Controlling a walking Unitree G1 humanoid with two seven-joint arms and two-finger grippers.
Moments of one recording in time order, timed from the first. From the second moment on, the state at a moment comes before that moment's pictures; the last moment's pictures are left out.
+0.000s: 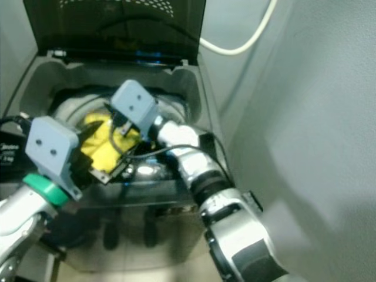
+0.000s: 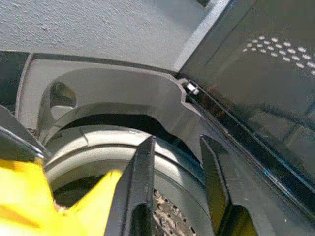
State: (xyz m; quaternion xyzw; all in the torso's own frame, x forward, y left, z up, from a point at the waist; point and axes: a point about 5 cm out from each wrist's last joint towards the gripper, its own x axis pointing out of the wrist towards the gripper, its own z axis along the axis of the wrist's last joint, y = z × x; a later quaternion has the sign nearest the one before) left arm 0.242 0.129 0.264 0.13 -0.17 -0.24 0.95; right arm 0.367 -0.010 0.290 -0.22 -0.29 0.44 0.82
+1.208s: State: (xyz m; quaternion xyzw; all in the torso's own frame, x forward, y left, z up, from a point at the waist) left arm 0.304 0.148 0.298 0.11 -0.26 -0.09 0.96; right arm 0.342 -0.124 0.273 0.05 -0.35 0.10 0.93
